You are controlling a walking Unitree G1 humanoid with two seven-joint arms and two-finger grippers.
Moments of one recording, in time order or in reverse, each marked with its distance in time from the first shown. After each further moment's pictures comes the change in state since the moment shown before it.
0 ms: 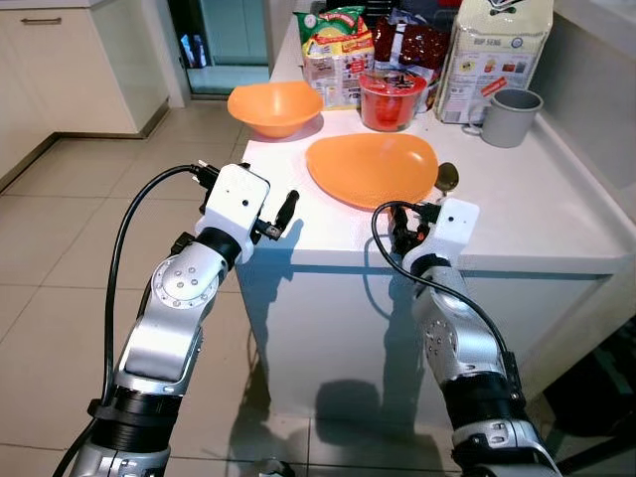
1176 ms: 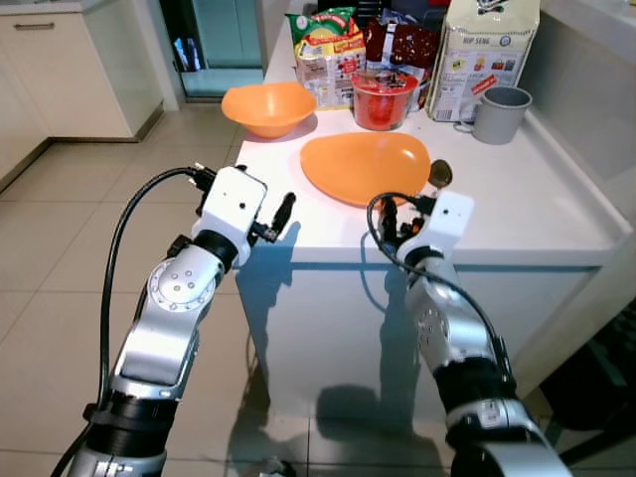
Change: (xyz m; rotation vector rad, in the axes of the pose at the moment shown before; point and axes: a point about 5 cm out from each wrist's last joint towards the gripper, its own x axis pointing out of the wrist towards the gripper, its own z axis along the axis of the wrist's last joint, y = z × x) left arm -0.004 0.001 -0.002 0.010 0.009 0.004; right arm 0.017 0.004 0.000 0.009 0.013 -0.024
